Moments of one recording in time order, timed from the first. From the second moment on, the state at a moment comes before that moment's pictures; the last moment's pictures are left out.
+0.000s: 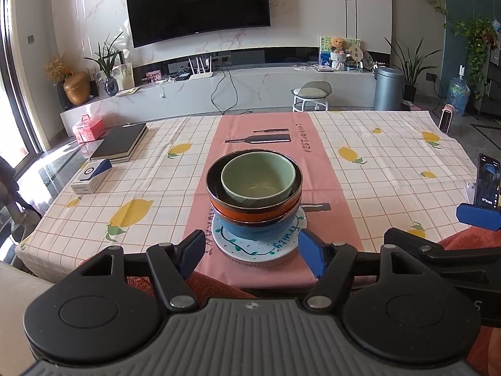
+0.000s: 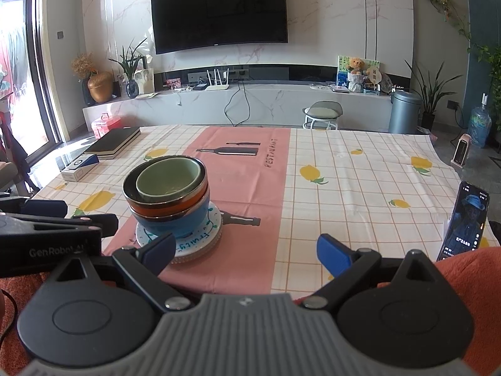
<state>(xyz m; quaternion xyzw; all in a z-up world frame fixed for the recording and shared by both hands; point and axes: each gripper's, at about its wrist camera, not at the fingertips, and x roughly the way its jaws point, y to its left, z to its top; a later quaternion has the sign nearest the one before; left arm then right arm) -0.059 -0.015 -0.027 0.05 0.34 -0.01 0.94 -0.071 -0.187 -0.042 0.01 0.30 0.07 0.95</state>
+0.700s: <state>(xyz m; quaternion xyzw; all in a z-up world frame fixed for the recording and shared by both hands) -0.059 -0.013 -0.022 0.05 0.34 -0.01 0.94 -0.070 -0.186 -0.041 0.01 0.31 0.07 0.95</state>
